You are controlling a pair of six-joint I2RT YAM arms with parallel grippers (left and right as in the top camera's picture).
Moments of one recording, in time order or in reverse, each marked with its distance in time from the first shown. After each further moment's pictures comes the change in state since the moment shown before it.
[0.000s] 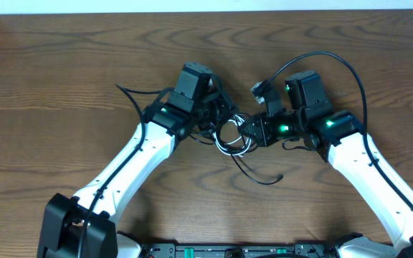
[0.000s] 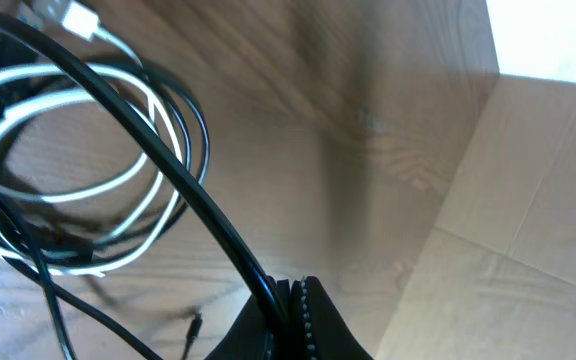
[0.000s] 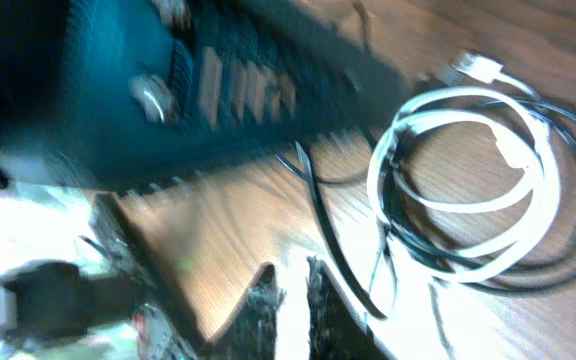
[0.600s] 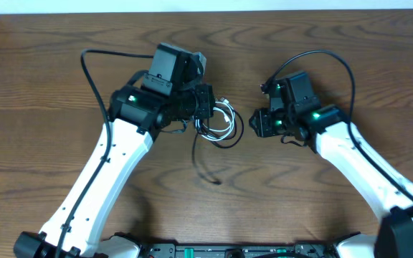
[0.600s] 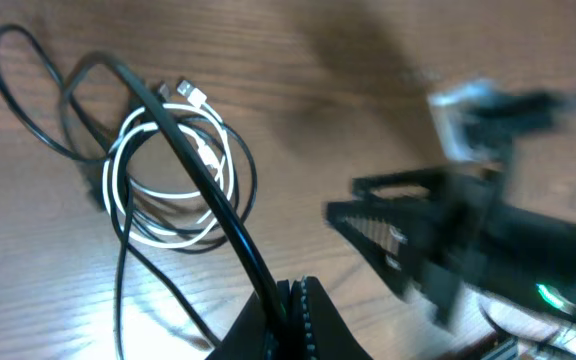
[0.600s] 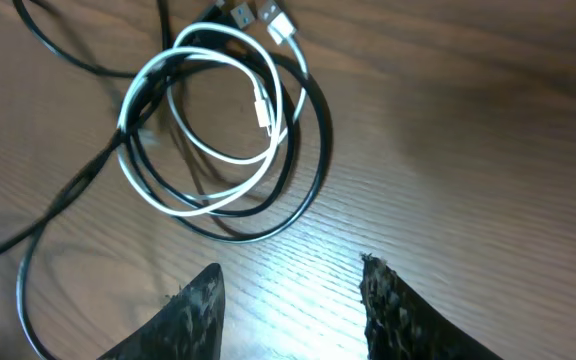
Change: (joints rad) left arm 0.056 -0.087 0.316 -0.529 -0.116 0.718; right arm 0.002 0.148 -0.001 0.061 0.364 0.084
